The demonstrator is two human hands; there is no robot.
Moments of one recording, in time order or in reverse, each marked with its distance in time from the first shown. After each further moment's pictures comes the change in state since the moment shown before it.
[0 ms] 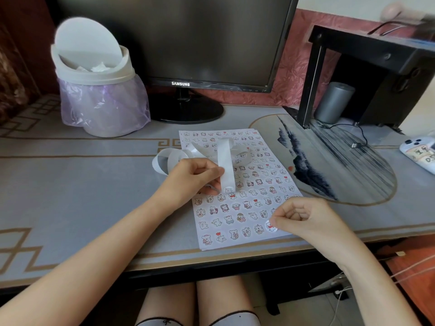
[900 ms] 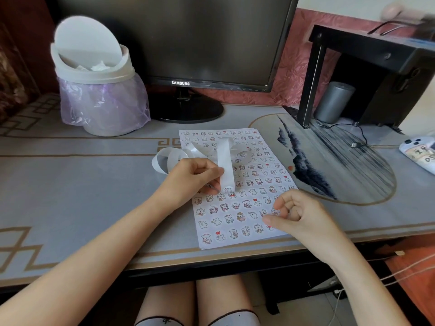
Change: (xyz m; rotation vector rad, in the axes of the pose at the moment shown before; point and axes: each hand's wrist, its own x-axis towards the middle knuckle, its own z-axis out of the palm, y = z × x) left_hand 0.001 -0.001 0.000 0.019 -0.001 -0.008; right_hand 0.007 0.014 0.006 -0.051 0.069 -0.094
